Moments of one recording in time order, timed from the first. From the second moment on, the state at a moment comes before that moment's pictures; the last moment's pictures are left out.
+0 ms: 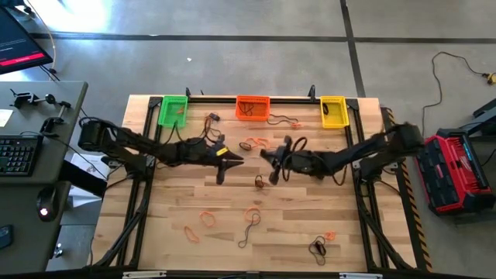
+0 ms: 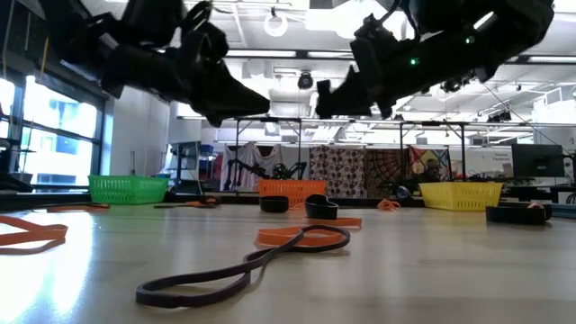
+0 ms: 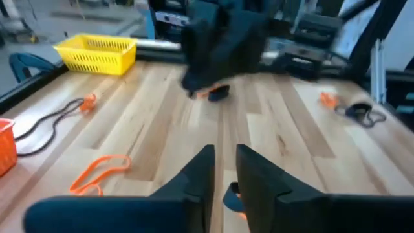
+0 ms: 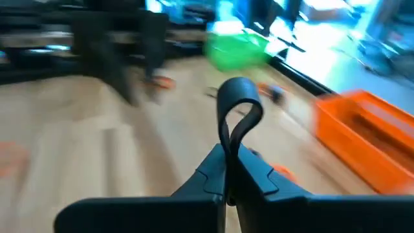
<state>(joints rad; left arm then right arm) 0.06 1.48 0.46 0.78 0.02 -0.07 0.08 1.51 0.63 0.55 0.46 0.13</state>
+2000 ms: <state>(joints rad) 0.08 1.48 0.39 0.93 0.01 -0.15 -1.00 1.57 0.89 -0.68 0.23 0.31</state>
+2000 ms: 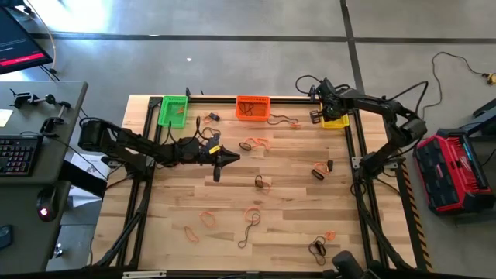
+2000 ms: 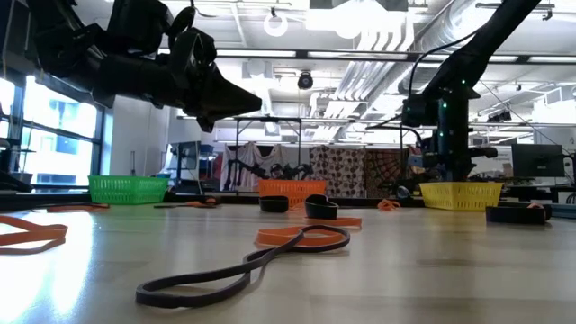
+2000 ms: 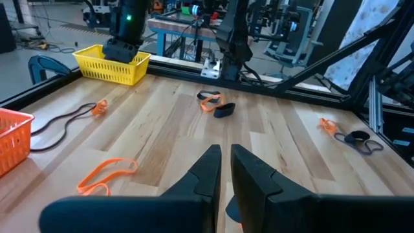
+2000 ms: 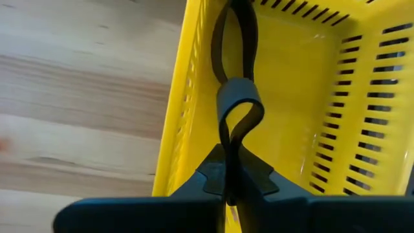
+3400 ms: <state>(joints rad) 0.08 1.48 0.39 0.93 0.01 -0.13 -0.99 1.57 0.89 -0.72 0.16 0.34</state>
